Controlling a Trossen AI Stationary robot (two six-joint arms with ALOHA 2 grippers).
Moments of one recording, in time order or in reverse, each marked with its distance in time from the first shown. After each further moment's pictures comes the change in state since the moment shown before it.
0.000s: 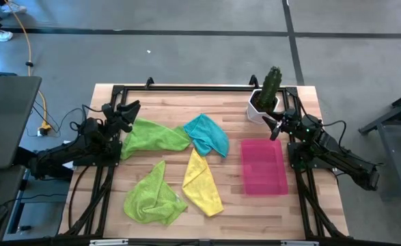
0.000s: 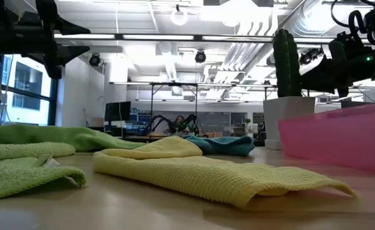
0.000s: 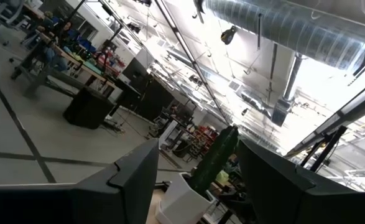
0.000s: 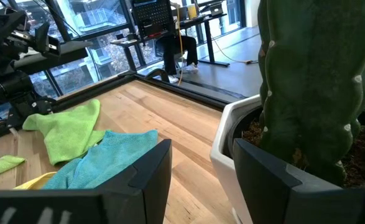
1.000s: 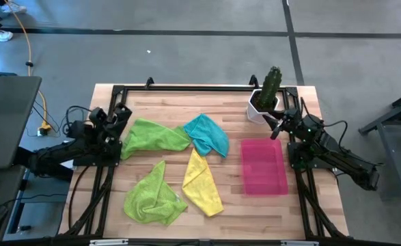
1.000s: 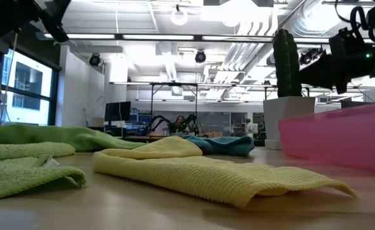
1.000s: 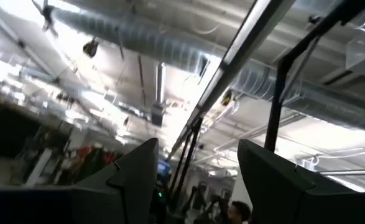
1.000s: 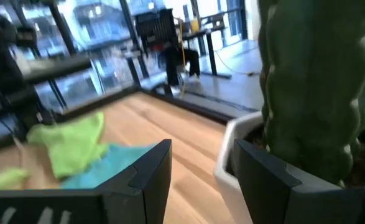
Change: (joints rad) left arm -0.059 0.000 0.000 0.371 0.429 0.078; right arm 0.000 0.000 -0.001 0.073 0.000 0.013
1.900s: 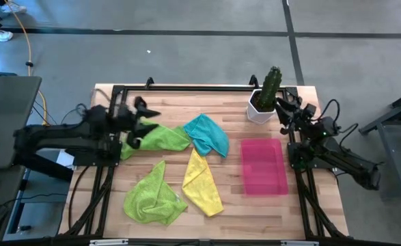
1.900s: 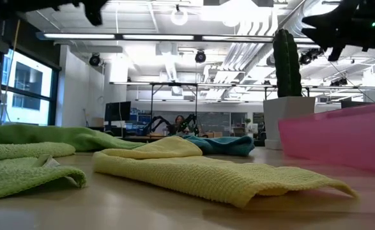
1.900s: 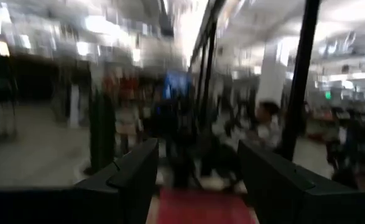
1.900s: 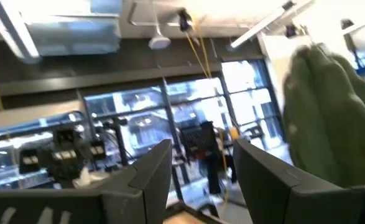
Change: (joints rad) left arm -0.162 0.654 0.403 -0.219 -0.007 0.354; right arm 0.001 0.052 0.000 0.562 -0.065 0.043
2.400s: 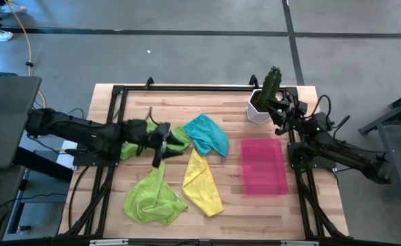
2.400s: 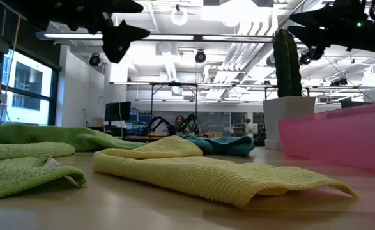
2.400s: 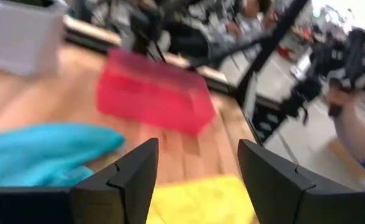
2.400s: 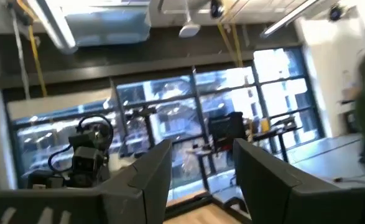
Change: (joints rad) left arm -0.220 0.429 0.111 -0.164 -0.003 -0.201; right arm 0.000 0.325 0.026 0.275 -0.154 0.025
